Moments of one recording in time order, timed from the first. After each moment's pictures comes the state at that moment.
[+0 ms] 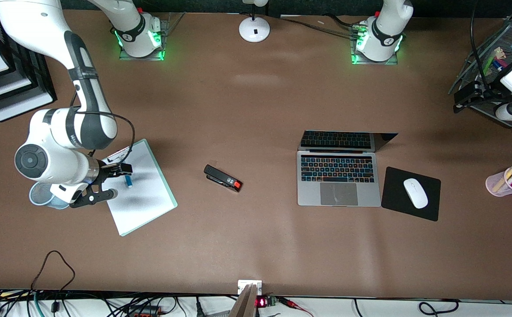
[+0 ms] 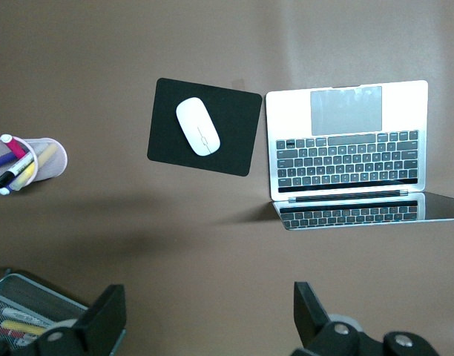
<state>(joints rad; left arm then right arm) -0.03 -0.02 0.02 -1.66 0.04 1.60 0.06 0.20 0.56 -0.13 -1.60 0.10 2.01 -0.26</state>
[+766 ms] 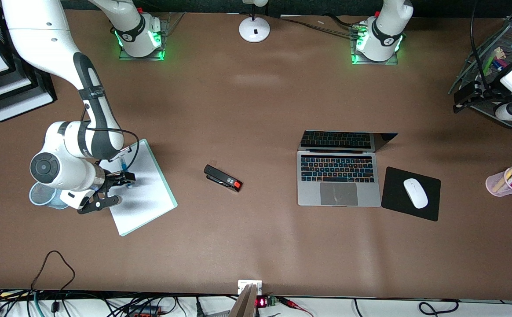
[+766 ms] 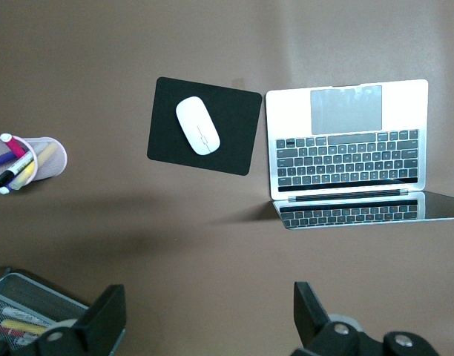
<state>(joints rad) -0.03 -0.02 0.02 -1.66 0.04 1.60 0.06 0.19 0.64 -0.13 -1.64 0.10 2.18 -0.29</state>
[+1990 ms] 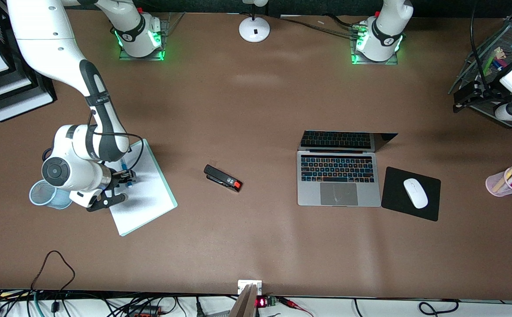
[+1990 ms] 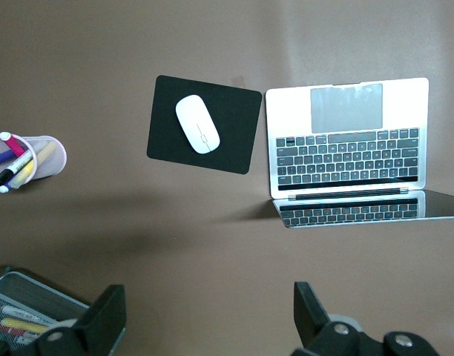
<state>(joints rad) -0.03 -0.02 0.02 -1.66 0.04 1.60 0.06 0.19 0.68 -0.13 -1.66 0.10 2.18 -0.31</state>
